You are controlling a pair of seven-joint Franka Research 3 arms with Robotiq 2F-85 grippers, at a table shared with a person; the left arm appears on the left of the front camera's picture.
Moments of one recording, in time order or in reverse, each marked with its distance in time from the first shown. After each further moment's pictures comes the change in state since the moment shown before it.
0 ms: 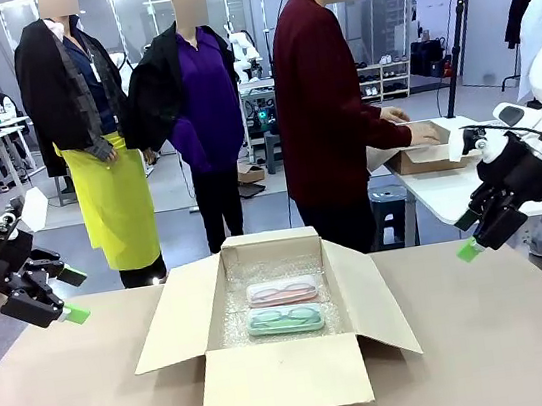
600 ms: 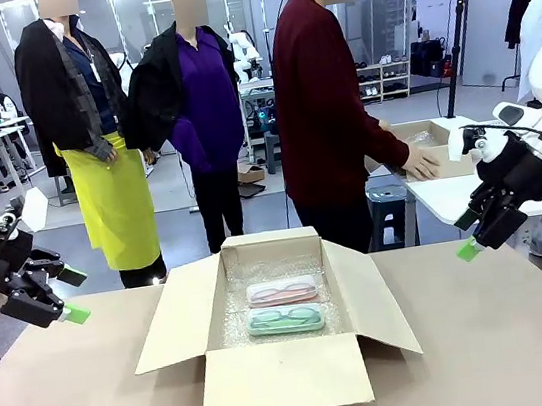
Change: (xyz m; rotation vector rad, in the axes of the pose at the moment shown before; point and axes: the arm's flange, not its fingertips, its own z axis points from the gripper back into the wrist) left arm 0.000 0.000 0.000 0.000 0.002 0.000; right arm 0.000 0.000 0.000 0.000 0.000 0.000
